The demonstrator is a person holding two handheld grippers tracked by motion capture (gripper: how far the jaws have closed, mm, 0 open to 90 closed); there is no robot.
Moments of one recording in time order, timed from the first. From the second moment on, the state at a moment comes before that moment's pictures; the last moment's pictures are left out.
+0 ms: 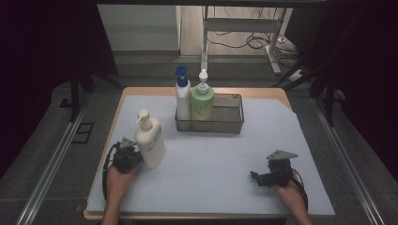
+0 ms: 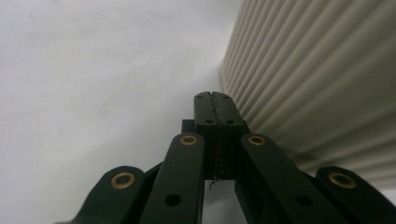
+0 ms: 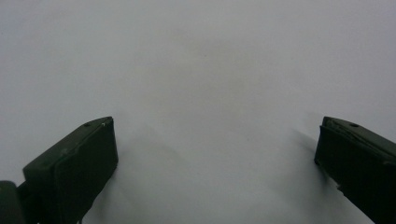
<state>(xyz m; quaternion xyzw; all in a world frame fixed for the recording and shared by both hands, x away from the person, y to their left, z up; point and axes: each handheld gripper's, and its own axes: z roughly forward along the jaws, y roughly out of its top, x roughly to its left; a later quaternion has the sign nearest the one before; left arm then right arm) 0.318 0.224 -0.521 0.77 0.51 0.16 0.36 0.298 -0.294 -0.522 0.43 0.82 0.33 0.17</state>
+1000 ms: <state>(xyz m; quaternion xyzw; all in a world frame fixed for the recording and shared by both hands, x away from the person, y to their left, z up) 0.330 0.168 -0.522 0.79 0.46 0.14 0.37 0.298 -0.294 -0.522 0.43 0.82 0.33 0.17</state>
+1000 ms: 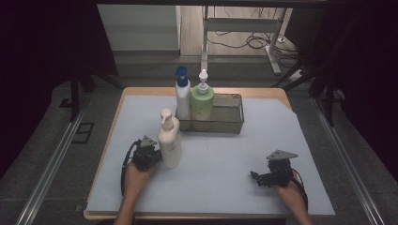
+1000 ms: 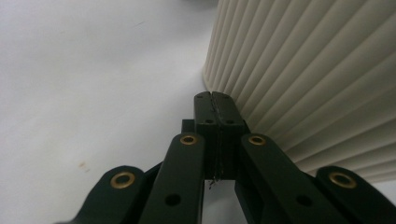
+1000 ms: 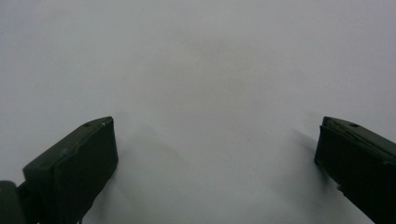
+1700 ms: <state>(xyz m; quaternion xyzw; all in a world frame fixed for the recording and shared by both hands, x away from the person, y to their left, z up) 0.320 0.132 -0.520 0.82 0.42 0.13 0.37 0.298 -0.294 -0.522 0.43 0.82 0.33 0.17</state>
